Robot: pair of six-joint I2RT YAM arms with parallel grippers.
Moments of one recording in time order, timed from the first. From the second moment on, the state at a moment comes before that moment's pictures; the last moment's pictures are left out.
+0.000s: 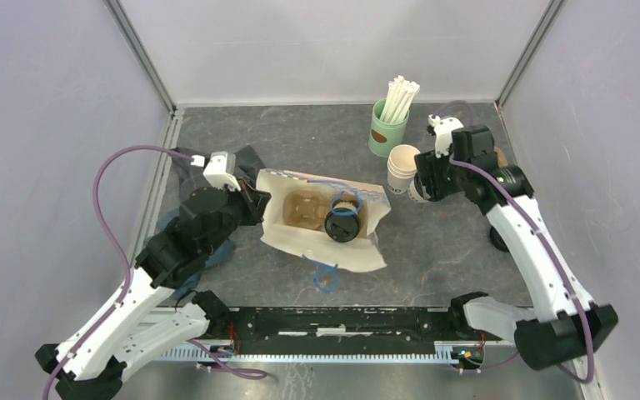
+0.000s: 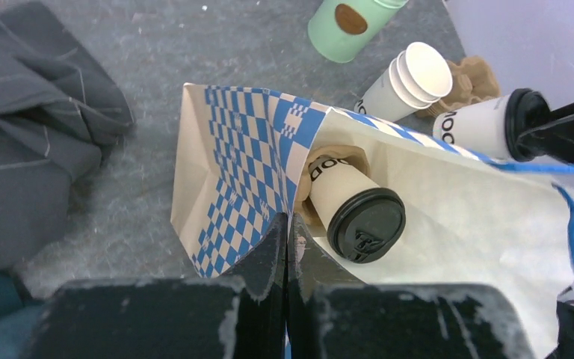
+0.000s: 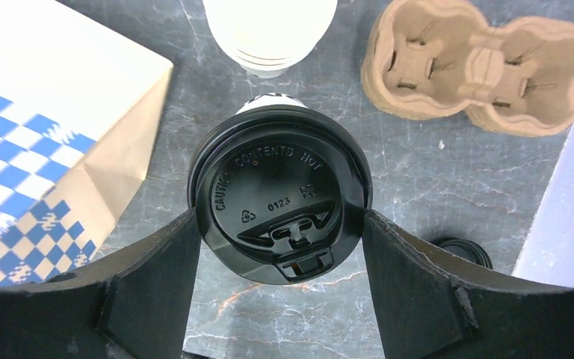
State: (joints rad) left arm -0.72 0.73 0.96 -0.58 -0.31 -0.59; right arm 0.26 1.19 1.24 -0.88 0.04 -0.08
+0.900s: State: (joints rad) left arm -0.72 0.66 0.83 -0.50 -0.26 -0.44; right arm 0.26 1.00 1.63 -0.63 -0.56 0.19
